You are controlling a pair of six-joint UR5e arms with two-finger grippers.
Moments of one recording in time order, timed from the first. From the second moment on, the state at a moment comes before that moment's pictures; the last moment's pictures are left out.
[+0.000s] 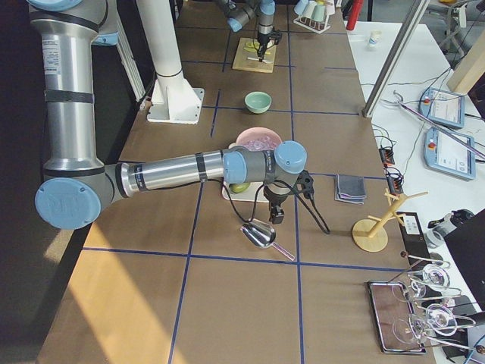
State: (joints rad) left arm -0.74 -1.74 -1.75 -1.84 -2.09 -0.68; right arm 1.40 -1.58 1.77 -1.69 2.43 -0.05
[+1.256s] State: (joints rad) left arm -0.54 -2.17 -1.74 -1.81 -2.03 -1.17; right arm 1.39 -1.58 1.78 -1.69 2.43 -0.05
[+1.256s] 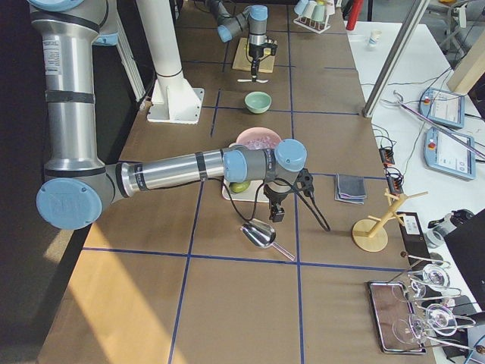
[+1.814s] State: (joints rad) left arm -0.51 -2.32 -1.60 -1.81 -1.98 -1.20; right arm 1.38 -1.57 1.78 -1.69 2.43 -0.05
